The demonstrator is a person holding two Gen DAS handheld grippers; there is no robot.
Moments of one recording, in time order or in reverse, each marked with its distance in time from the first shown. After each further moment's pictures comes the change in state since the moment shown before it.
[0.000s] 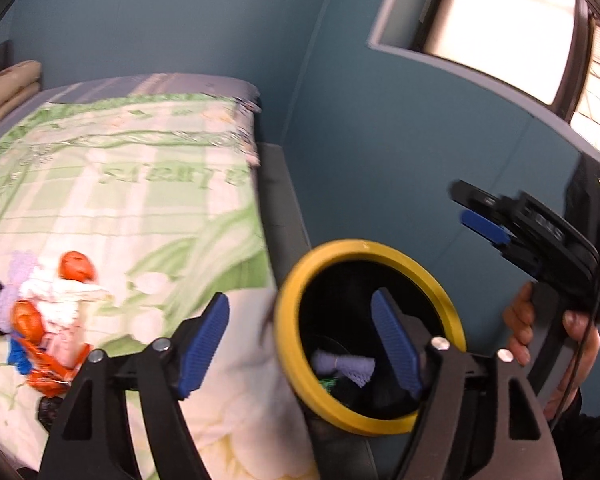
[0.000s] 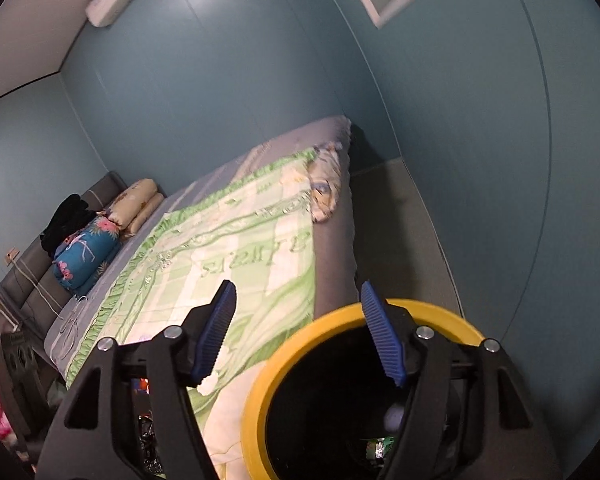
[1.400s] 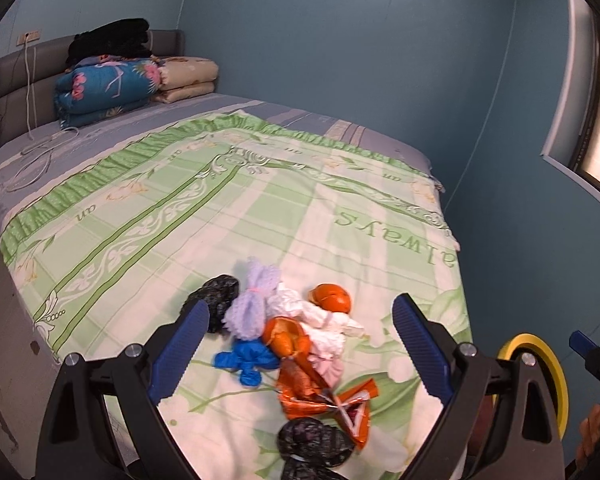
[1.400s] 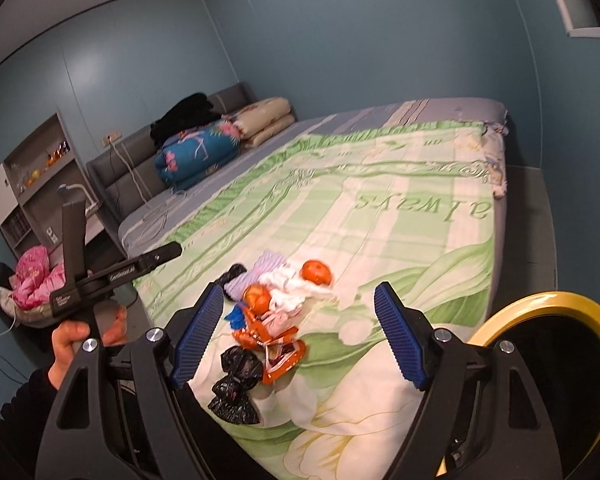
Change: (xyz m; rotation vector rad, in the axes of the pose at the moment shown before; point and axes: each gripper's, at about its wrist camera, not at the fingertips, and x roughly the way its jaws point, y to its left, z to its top) left arm -0.131 0.219 -0.019 -0.314 -0.197 0.462; right arm 0.029 0.182 -0.064 -0.331 0.229 0.393
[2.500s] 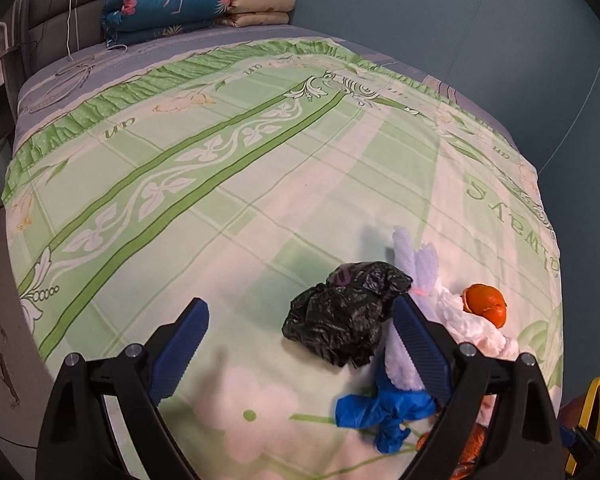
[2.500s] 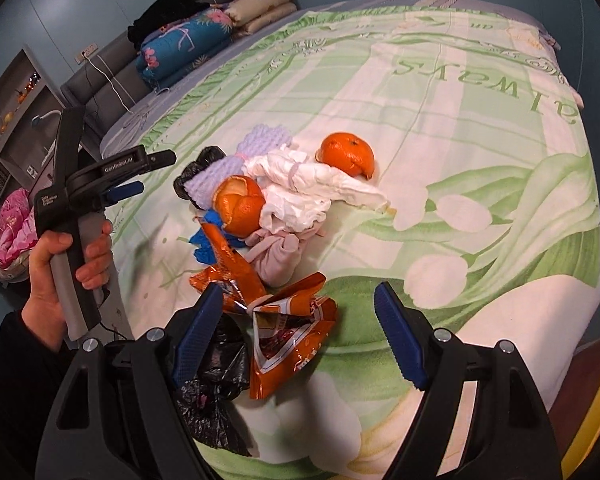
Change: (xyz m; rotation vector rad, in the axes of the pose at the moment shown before) left arm 0.154 0.126 -0.007 -0.165 0.215 0.171; right arm 0.208 0.012 -0.063 0.001 0.403 -0.002
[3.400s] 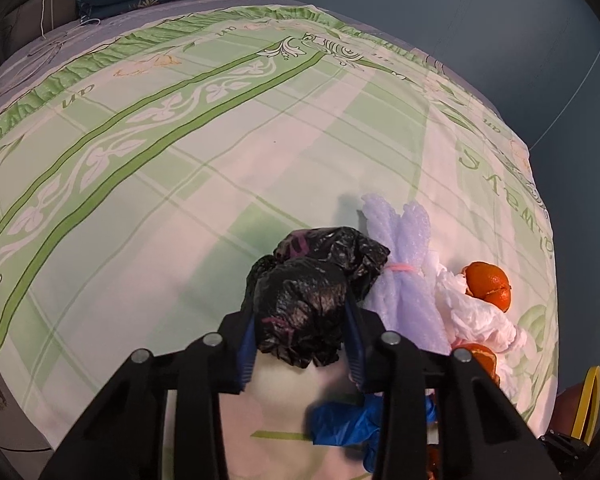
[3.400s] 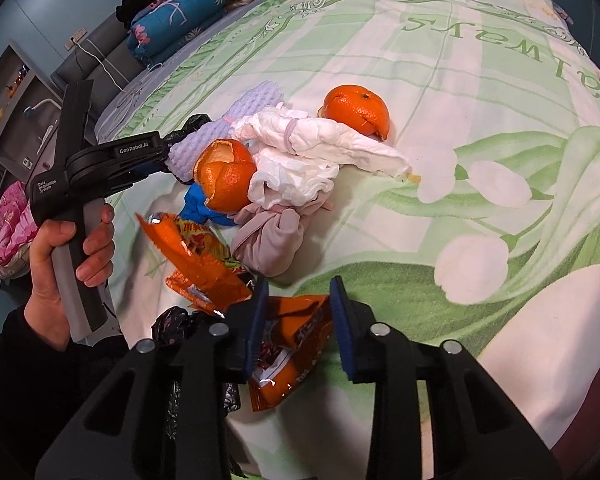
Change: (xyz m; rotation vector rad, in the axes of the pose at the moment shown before) left arm 0.042 -0.012 -0.009 0.009 0.100 -0.084; right arm 0.041 0.000 0.001 0.027 0.109 0.017
